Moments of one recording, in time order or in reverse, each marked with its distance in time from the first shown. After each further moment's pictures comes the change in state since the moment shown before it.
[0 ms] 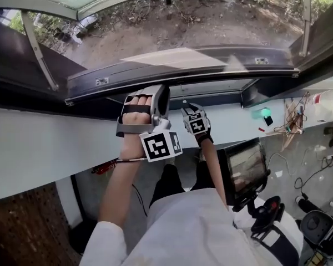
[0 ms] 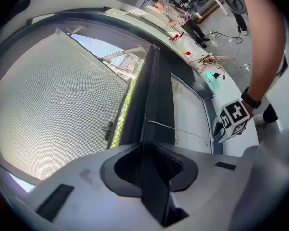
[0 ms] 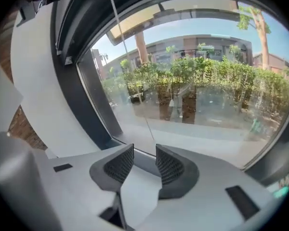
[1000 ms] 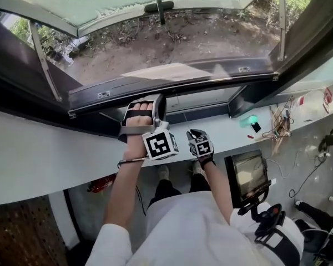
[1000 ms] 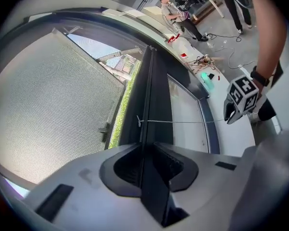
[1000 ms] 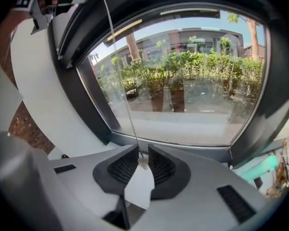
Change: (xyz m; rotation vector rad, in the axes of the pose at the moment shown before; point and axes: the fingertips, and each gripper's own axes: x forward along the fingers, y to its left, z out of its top) left arm -0.001 -0.003 0.000 0.028 -0.023 -0.048; right arm -0.074 -0.001 -0.059 0.114 0.046 -0.033
